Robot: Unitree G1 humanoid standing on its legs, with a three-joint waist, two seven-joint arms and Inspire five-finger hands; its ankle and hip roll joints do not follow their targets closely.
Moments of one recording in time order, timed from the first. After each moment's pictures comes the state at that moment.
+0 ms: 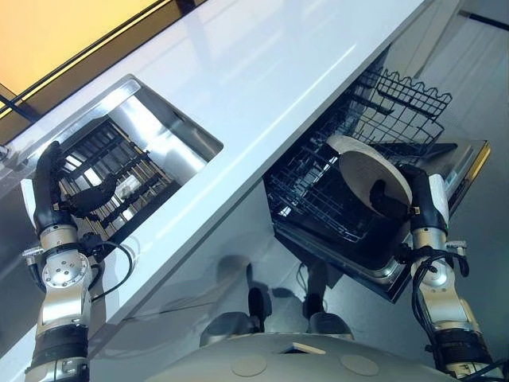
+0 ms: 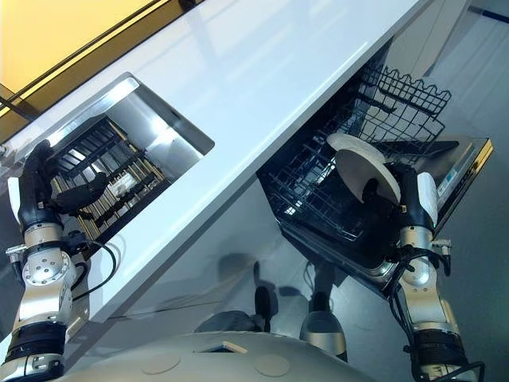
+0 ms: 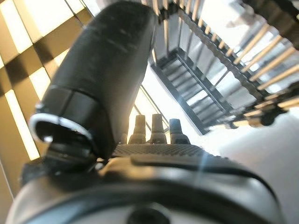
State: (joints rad) left arm 0.11 0.48 0.32 0.24 -0.12 -0.22 0.30; right arm 0.15 -0.47 -0.11 0.18 -0.22 -0.25 -0.24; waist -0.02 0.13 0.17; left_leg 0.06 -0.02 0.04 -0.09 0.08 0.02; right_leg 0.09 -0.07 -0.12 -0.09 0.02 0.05
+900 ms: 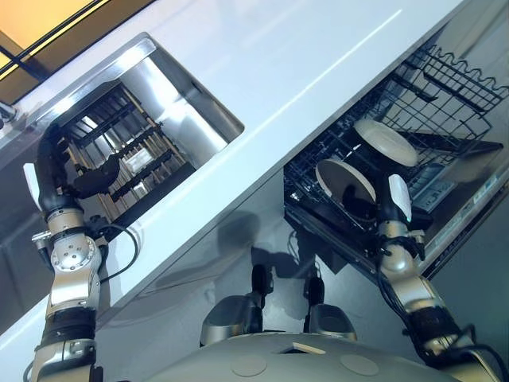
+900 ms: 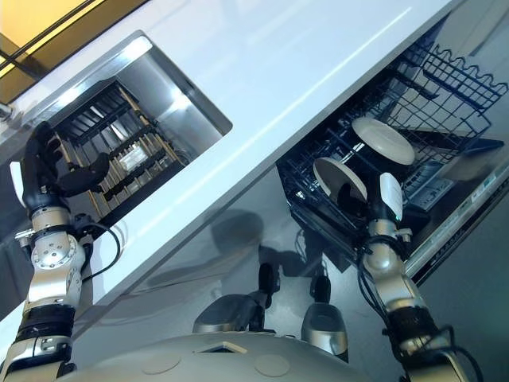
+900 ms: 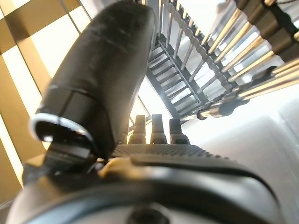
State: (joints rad) left arm -0.02 0.49 0.22 0.24 -0.20 -0.25 0.32; right arm -0.08 -0.44 0.16 0.37 -0.23 -0.04 -0.47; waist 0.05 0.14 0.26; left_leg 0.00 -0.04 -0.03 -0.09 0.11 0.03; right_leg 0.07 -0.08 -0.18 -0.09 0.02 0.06
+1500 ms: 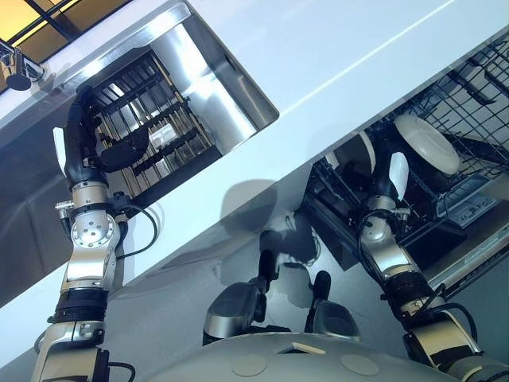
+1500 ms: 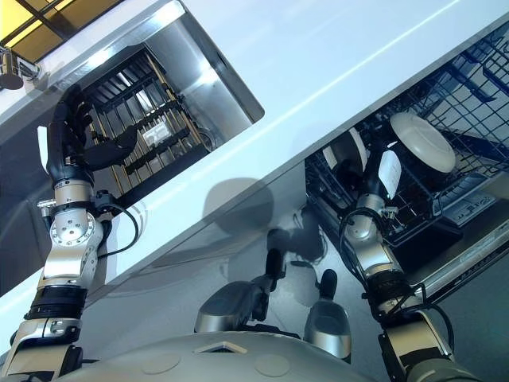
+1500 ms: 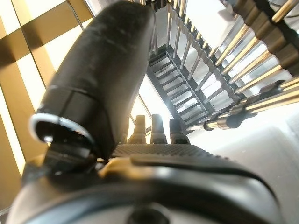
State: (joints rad) left arm -0.08 0.51 0.13 0.16 -0.22 -0.25 0.32; right arm -0.22 -0.38 0.17 0.44 -0.14 -0.03 -0.62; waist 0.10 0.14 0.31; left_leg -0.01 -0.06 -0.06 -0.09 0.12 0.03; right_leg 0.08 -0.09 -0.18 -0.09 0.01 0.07
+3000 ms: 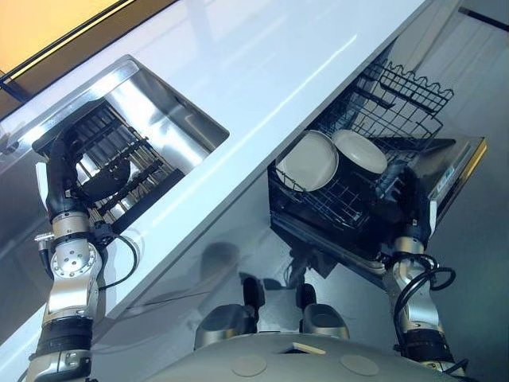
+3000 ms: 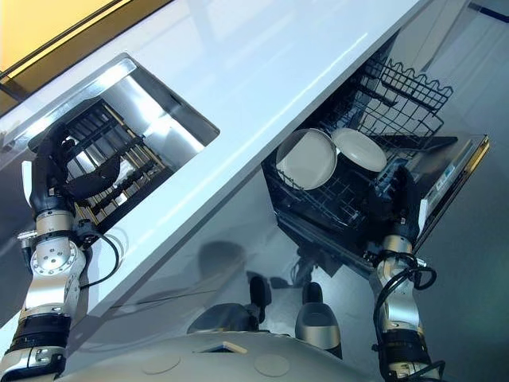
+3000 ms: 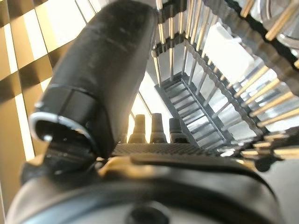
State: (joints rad) left arm 0.08 0.48 0.23 0.19 -0.20 -0.25 0.27; right arm 0.16 -0.28 -0.10 0.26 0.32 -0.22 -0.31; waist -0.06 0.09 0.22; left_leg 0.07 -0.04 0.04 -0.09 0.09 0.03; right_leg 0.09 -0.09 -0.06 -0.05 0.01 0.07
